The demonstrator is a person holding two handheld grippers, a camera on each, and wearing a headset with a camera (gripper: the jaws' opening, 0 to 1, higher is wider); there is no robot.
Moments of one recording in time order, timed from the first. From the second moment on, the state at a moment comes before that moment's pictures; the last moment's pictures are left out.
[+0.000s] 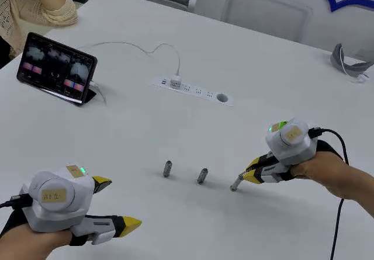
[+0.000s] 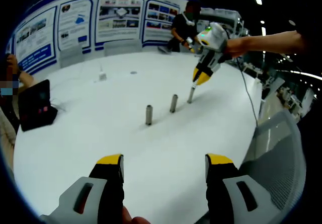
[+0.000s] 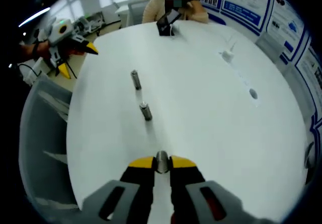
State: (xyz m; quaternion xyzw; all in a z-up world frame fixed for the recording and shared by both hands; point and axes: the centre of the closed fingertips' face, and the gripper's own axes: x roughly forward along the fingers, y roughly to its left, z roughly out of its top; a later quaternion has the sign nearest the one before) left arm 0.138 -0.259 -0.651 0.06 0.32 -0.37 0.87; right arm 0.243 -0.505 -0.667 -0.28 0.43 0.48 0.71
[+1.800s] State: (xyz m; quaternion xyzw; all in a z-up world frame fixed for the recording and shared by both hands) left arm 0.136 -0.278 -0.652 0.07 0.33 -0.39 0.85; right arm 0.241 -0.494 -0.714 -0.31 0.45 0.51 0.67
